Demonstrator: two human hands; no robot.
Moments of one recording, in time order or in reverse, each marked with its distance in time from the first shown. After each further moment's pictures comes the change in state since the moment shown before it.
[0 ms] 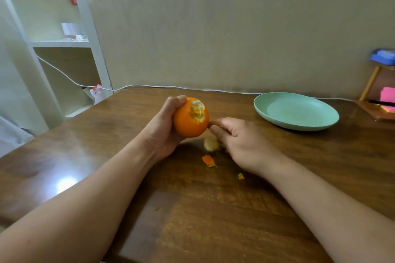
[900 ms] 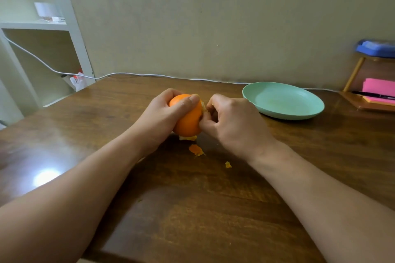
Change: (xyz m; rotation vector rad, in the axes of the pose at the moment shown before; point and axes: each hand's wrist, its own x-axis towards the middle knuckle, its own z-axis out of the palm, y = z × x) left_hand -0.008 -0.010 0.006 0.641 -0.026 0.205; right_hand 0.001 -0.010 -0.004 -0.361 0.310 -0.214
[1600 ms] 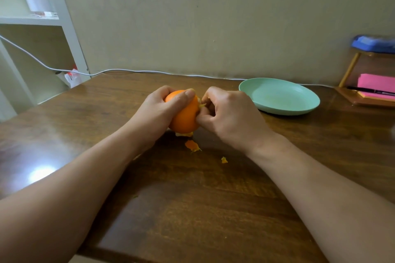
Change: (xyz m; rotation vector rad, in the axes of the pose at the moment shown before) left_hand -0.001 0.001 0.002 0.031 0.031 -0.003; right_hand 0.003 0.003 -0.002 0.043 0.004 -0.022
